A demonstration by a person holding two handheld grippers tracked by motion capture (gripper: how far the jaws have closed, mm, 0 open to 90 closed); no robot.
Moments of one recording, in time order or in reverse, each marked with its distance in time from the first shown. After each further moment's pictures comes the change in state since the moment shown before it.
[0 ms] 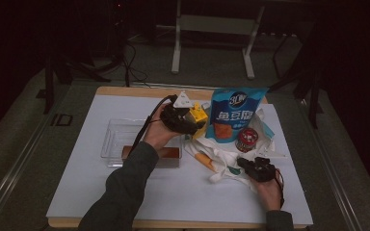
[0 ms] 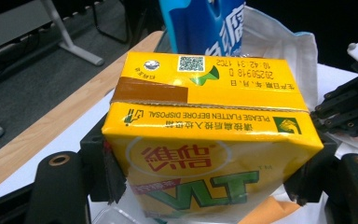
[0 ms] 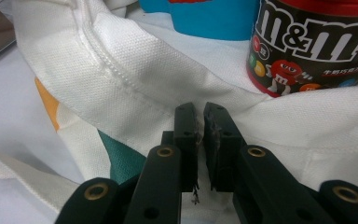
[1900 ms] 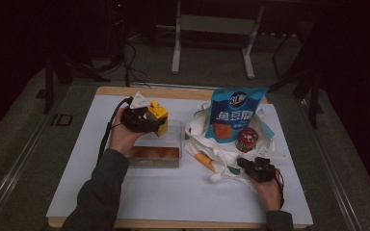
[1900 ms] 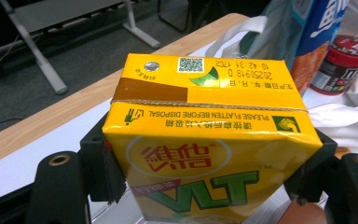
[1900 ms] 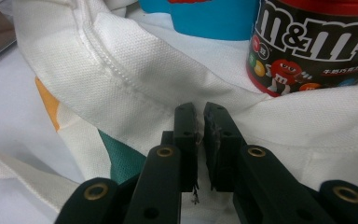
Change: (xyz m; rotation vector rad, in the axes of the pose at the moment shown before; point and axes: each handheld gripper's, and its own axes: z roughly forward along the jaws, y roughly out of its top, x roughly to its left) left arm 0.052 -0.068 -0.063 -0.003 0.208 -0.155; right arm 0.000 0.000 0.000 0.000 -0.001 0.005
